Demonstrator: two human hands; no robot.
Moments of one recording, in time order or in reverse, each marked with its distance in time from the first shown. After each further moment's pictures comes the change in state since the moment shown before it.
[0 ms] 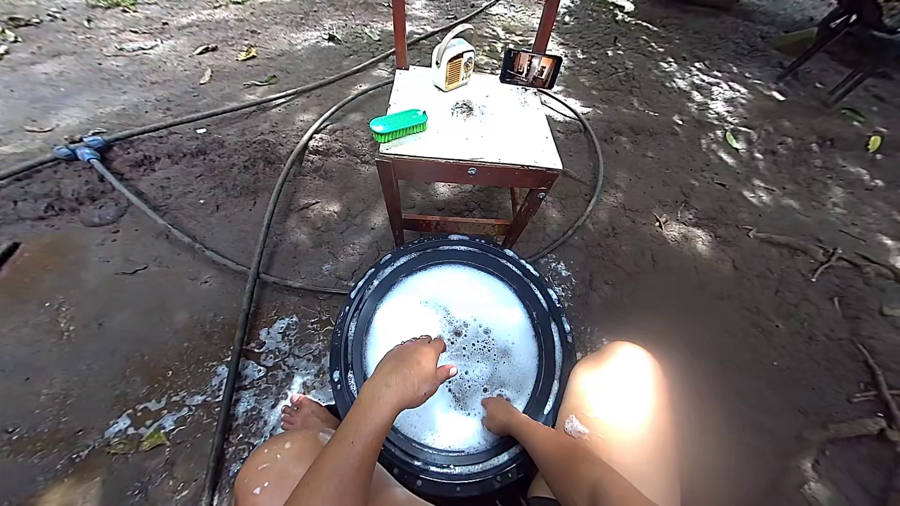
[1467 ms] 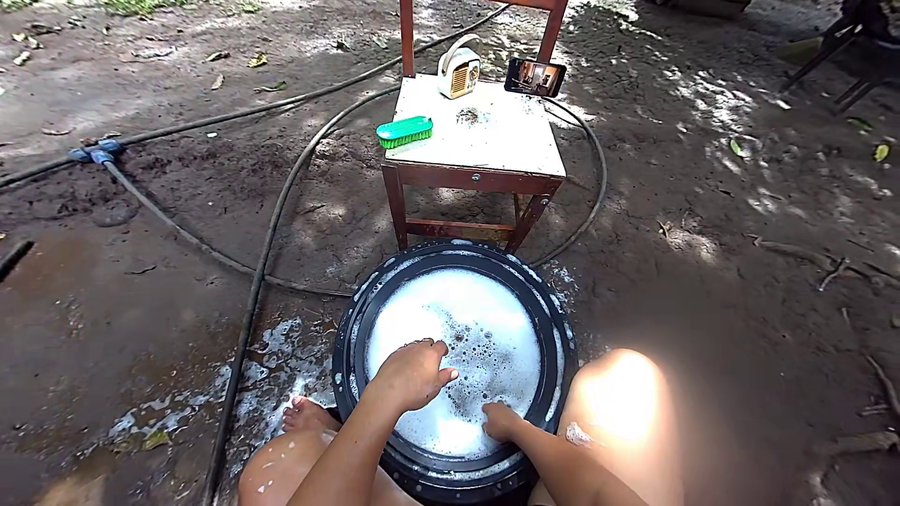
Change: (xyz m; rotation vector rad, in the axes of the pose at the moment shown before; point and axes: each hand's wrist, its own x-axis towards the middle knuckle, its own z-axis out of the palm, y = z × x) left_hand 0.002 -0.001 0.000 -0.011 0.007 0.004; right_hand 0.001 0.001 0.000 0.020 0.002 -0.019
